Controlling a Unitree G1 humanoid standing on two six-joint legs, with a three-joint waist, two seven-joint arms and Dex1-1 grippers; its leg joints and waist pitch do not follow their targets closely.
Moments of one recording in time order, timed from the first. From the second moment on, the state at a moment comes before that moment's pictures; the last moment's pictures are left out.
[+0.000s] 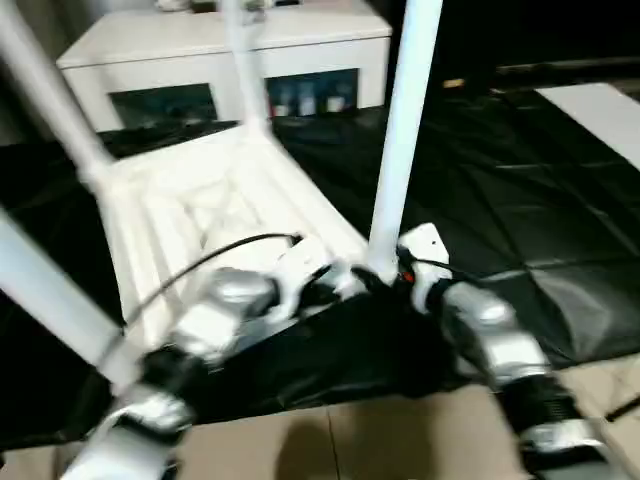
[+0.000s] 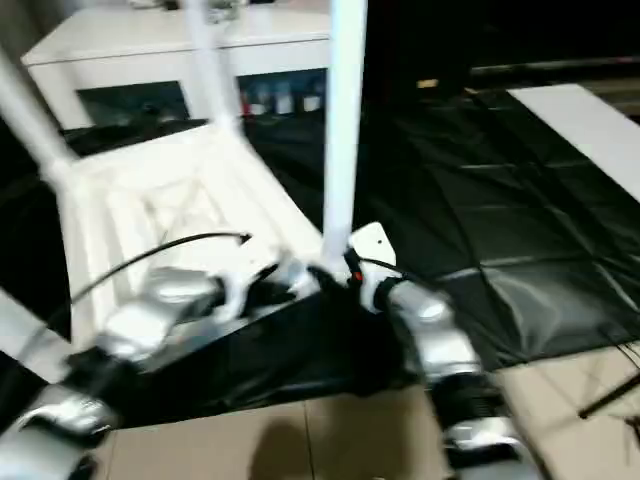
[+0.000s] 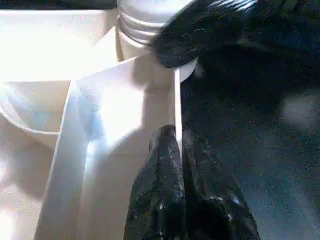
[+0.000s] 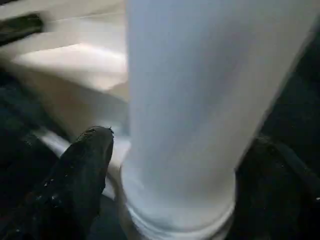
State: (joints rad) left arm -0.52 0.34 -0.33 0.41 -0.01 0.31 -1.03; right arm -0.43 -0.30 0.16 0.46 0.09 0.08 0.82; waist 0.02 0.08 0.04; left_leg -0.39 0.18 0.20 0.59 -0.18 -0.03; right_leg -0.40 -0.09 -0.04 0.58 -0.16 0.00
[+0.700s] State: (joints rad) left arm -0.44 0.43 -0.33 0.29 -0.08 0.35 -1.15; right arm -0.42 -0.37 0.21 0.45 0.13 0.06 1.09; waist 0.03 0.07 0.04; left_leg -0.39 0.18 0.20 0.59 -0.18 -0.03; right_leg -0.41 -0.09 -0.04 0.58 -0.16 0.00
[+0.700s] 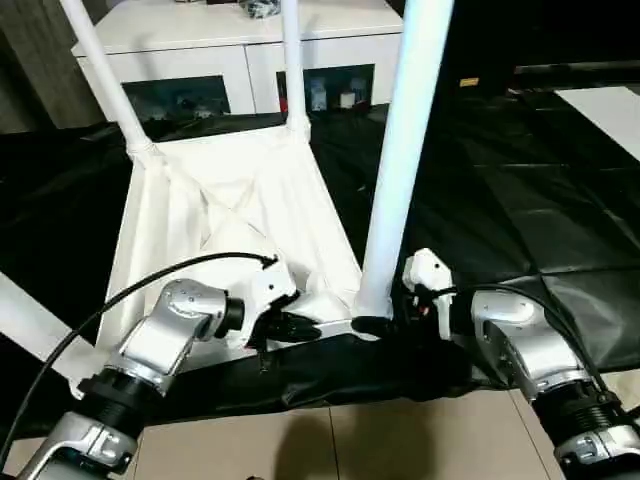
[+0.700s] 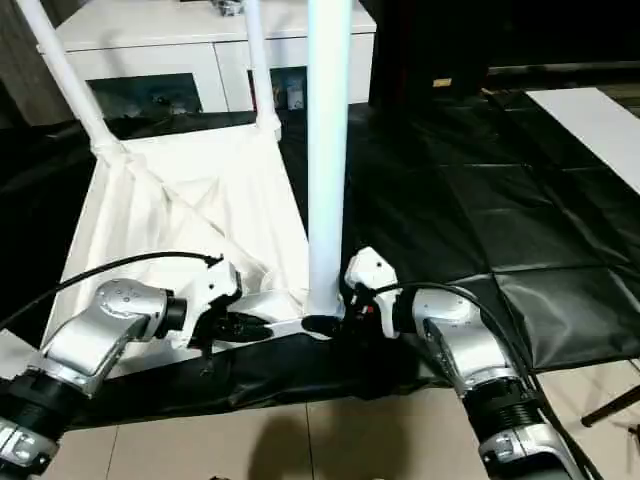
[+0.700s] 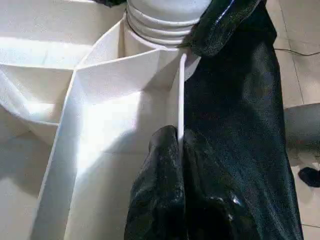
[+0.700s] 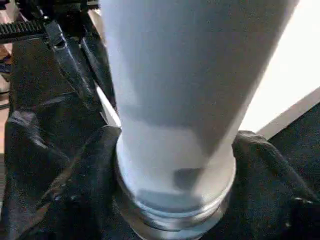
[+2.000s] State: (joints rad) left arm -0.60 0.22 -0.31 0.57 0.03 0.27 -0.83; right arm -0.50 -0.17 0.10 0.62 0.05 0.06 0.54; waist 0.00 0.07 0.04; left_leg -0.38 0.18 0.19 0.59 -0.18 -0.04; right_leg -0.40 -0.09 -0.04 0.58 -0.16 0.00
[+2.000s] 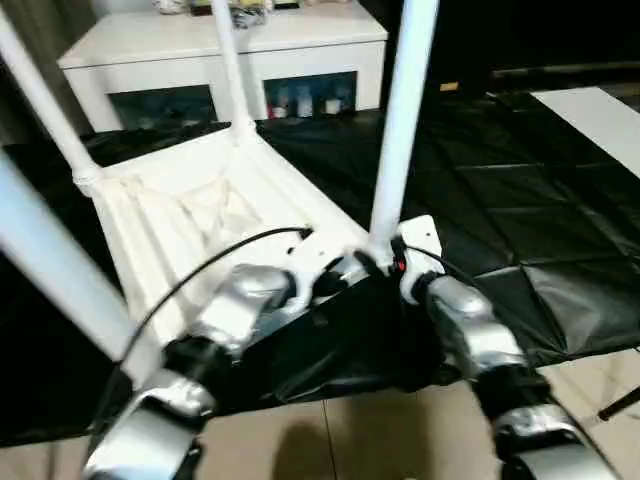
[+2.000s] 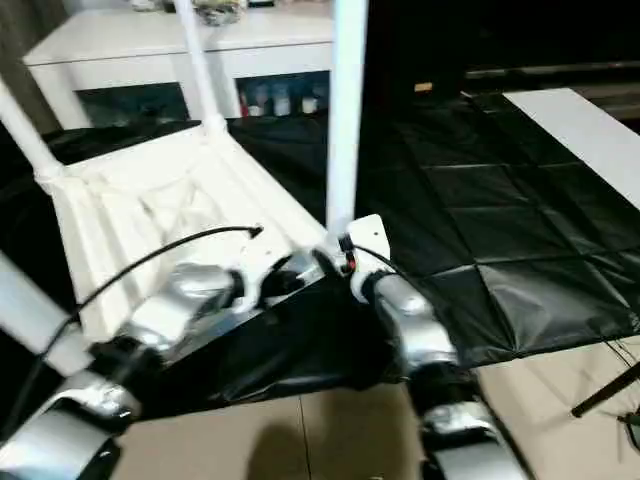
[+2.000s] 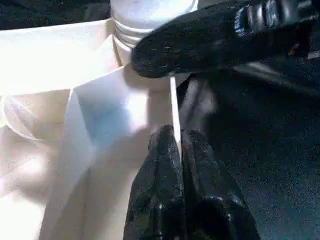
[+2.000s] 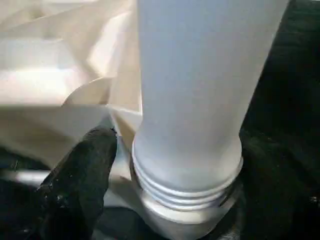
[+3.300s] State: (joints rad) left arm -0.49 0.41 -0.32 0.40 -0.06 0.29 -1.11; right arm -0.45 -0.32 0.19 0.55 0.13 0.02 1.00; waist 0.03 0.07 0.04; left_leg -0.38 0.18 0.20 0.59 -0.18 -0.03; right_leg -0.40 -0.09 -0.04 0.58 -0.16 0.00
